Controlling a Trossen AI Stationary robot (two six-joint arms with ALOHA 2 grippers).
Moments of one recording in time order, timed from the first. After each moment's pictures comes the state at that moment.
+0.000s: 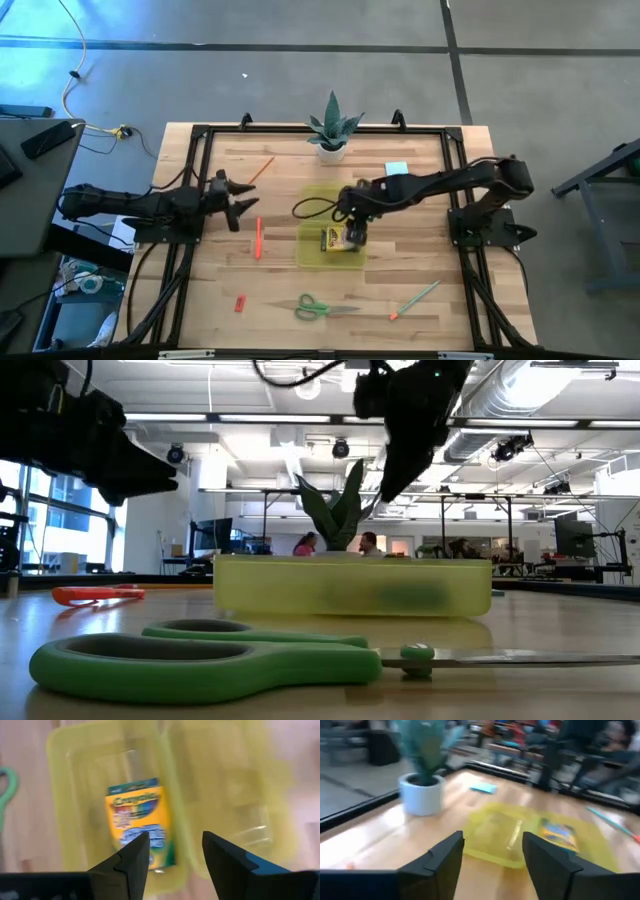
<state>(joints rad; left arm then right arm) 0.08 0.26 0.02 0.07 -0.41 -0.22 0.05 1.64 1.28 -0.74 0.10 0.24</state>
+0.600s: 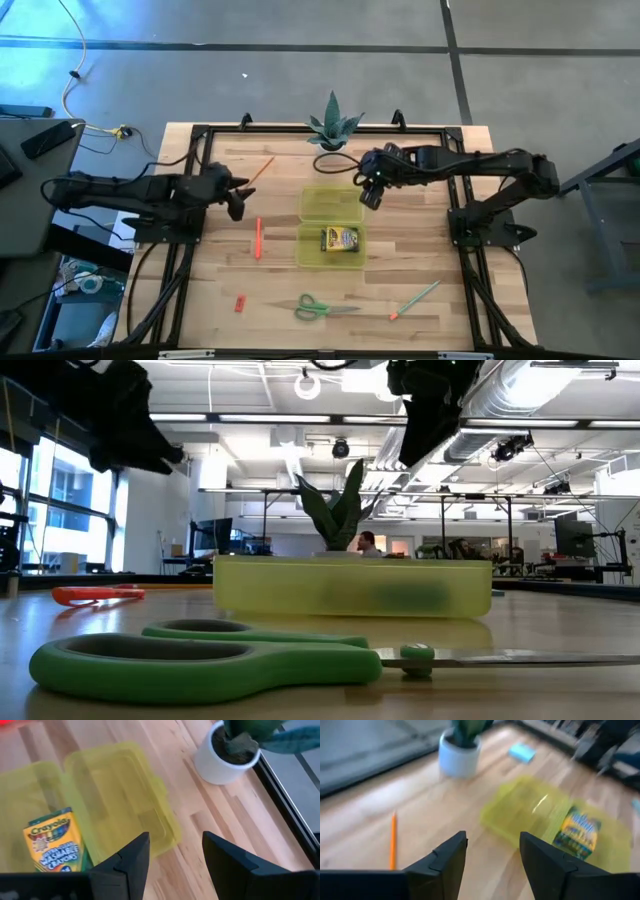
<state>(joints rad) 0.08 0.59 0.49 -0.52 -0.48 -0.58 -0.11 1.43 1.28 -0.87 0.28 0.23</state>
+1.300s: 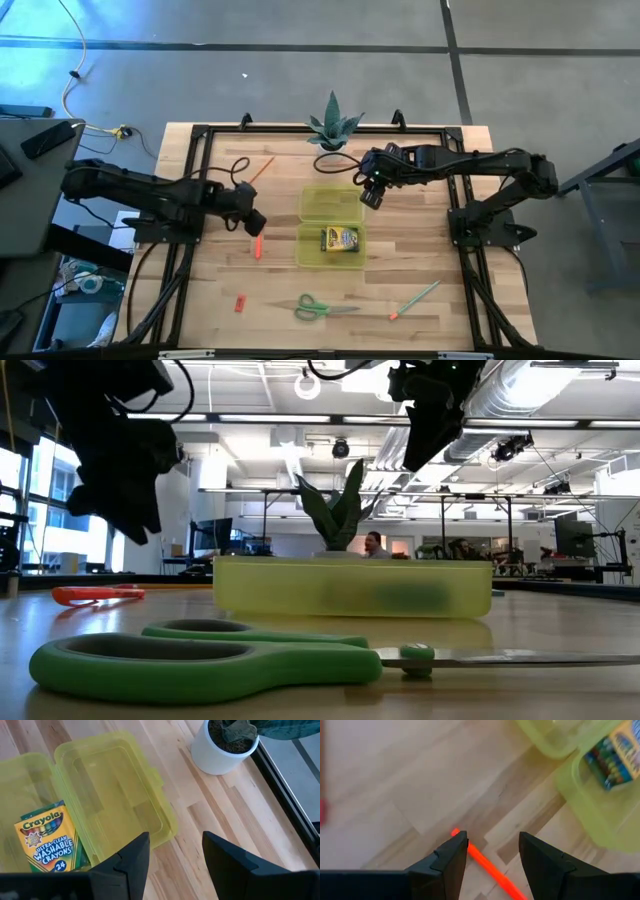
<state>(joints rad) 0.08 1.04 0.54 -0.58 -0.14 -0.92 -0.12 1.44 1.28 -0.90 0.28 0.25</state>
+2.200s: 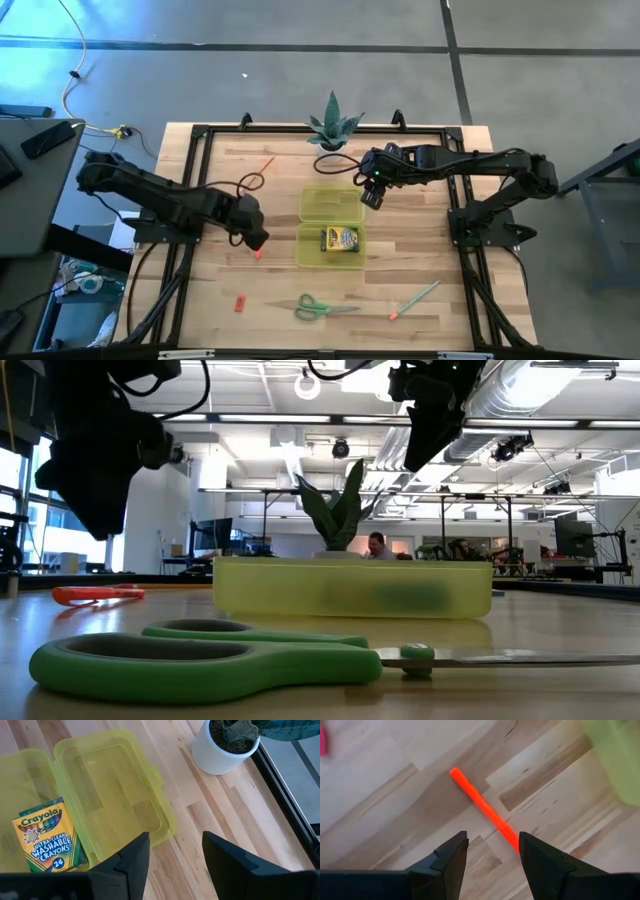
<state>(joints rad) -0.10 1.25 0.74 -0.86 -0.13 -1.14 -0.12 1.44 1.28 -0.90 0.28 0.23</state>
